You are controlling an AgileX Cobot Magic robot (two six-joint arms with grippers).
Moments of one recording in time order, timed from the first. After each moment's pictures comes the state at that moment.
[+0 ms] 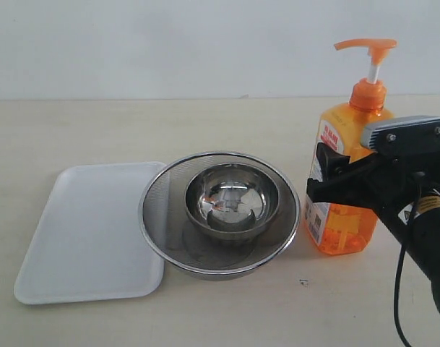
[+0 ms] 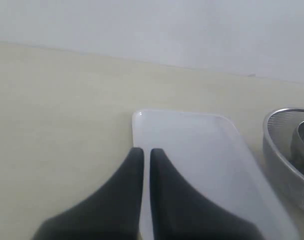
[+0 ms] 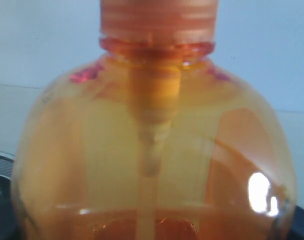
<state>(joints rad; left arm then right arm) -0.01 0.00 0.00 -0.11 0.32 -0.03 0.55 1.70 -0.34 0.38 -1.16 -0.10</state>
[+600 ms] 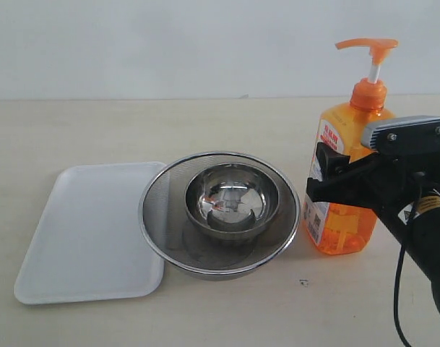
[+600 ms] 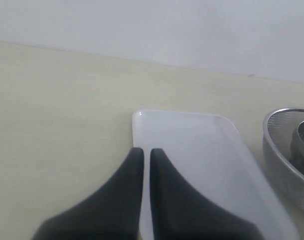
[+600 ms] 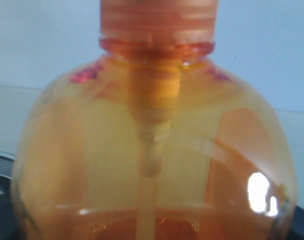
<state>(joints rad) -0.01 0.00 0.00 -0.11 0.32 -0.03 0.55 1.70 -0.34 0.37 -1.16 -0.09</state>
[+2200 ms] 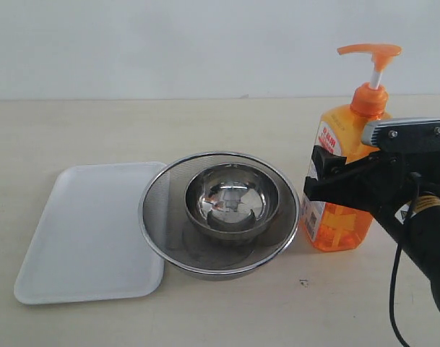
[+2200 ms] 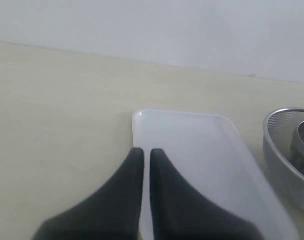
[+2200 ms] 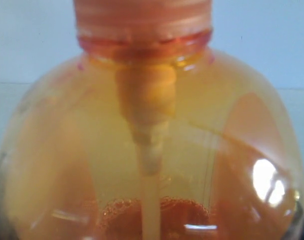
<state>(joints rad) -0.01 0.00 0.00 -0.11 0.32 -0.03 0.55 1.69 -0.35 0.36 -1.09 -0.02</state>
